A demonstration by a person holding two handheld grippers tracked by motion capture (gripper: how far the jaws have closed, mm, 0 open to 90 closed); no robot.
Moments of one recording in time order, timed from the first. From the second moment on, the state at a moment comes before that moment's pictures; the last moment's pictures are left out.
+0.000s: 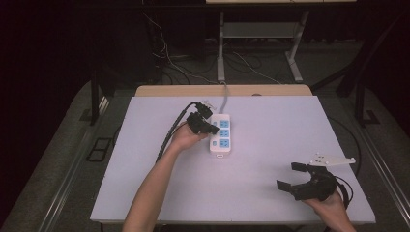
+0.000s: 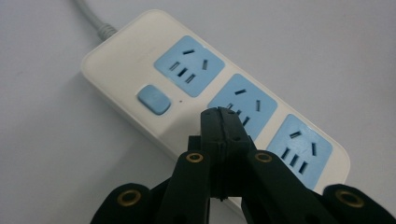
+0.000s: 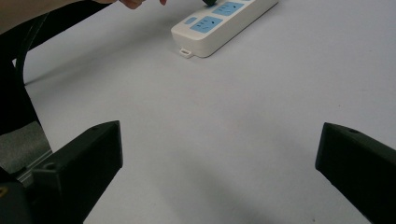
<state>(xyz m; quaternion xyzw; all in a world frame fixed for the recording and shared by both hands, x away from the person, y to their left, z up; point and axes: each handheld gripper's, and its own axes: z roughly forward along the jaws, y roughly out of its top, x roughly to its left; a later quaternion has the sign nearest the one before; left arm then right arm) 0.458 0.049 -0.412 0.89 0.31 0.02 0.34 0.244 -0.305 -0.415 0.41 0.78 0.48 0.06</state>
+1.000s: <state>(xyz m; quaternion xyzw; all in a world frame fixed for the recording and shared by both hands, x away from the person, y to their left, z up) 0.457 0.060 -0.409 0.86 0.34 0.01 0.37 0.245 -0.305 -0.416 0.41 0.77 0.48 0.06</state>
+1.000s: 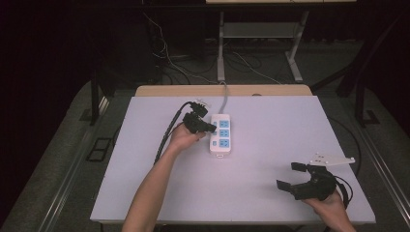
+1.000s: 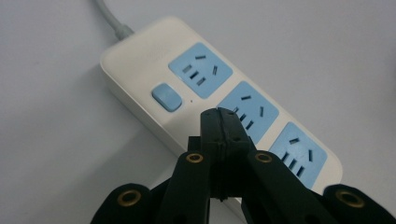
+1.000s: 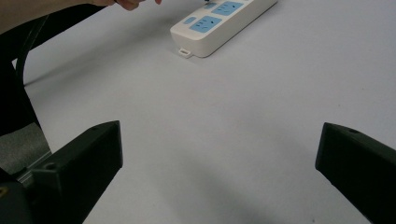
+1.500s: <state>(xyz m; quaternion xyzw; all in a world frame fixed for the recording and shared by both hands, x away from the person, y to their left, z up) 0.461 0.070 -0.382 0.86 0.33 0.03 0.38 0.247 -0.304 -0.418 0.41 0.78 0.48 0.06</state>
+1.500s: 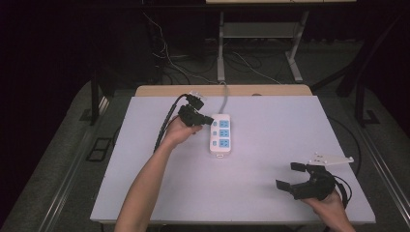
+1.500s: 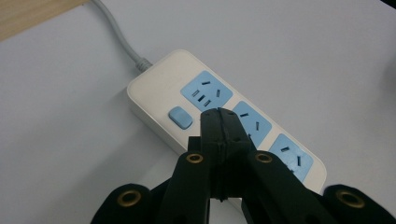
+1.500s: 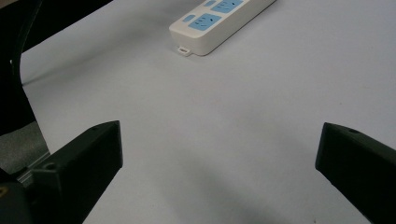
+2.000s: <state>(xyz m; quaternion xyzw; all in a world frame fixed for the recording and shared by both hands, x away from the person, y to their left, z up) 0.485 0.068 -0.373 0.86 0.34 0.04 0.38 0.247 -0.305 -0.418 0.41 0.77 0.48 0.06</state>
